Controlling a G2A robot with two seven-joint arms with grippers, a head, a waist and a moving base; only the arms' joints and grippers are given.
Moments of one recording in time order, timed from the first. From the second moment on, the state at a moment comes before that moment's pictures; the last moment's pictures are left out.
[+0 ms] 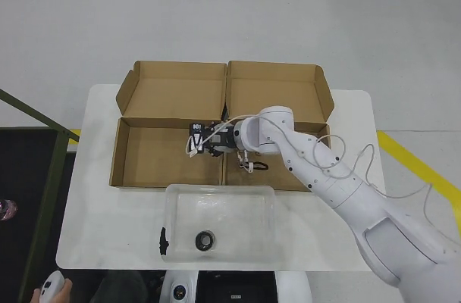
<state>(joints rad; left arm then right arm) -0.19 -0.18 -0.57 -1.44 2.04 -0.23 0.13 -0.42 -1.42 0.55 -1.12 -1.26 -0.77 0.34</state>
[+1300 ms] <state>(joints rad) -0.19 -0.18 -0.57 -1.44 2.04 -0.23 0.13 -0.35 -1.57 0.45 -0.85 -1.35 -0.76 0.35</state>
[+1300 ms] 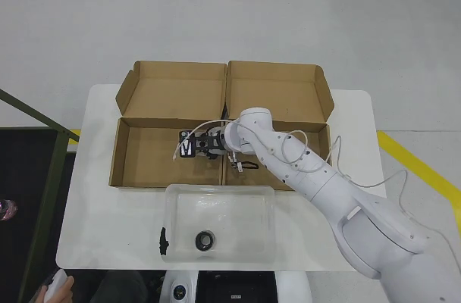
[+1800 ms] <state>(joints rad) -0.19 -0.18 -0.57 -1.44 2.04 -0.23 0.13 -0.41 -1.52 0.56 -1.07 -1.37 -0.82 0.34</state>
